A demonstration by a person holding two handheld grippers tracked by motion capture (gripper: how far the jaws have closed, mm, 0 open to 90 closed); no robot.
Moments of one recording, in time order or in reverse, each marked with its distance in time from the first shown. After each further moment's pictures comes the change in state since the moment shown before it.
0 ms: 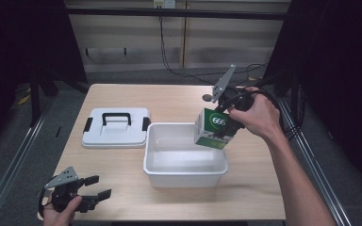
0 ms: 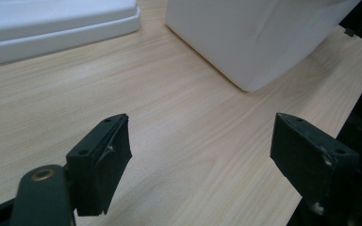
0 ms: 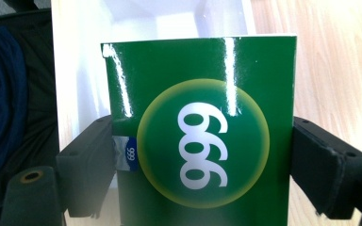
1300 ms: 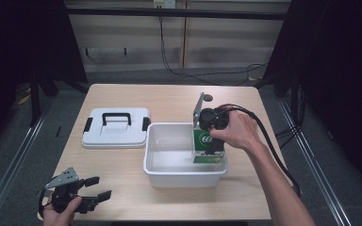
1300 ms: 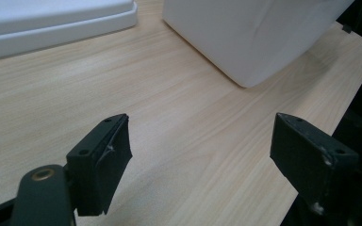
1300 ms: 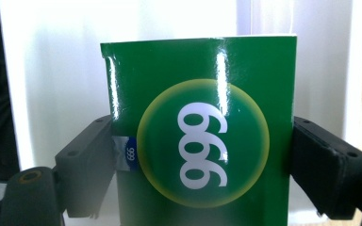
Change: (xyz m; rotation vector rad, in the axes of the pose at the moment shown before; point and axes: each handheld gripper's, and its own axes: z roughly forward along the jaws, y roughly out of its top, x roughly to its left) left arm 0.000 -0.001 0.000 0.011 -0.007 -0.003; right arm 0.004 0.010 0.080 0.220 0.054 -0.096
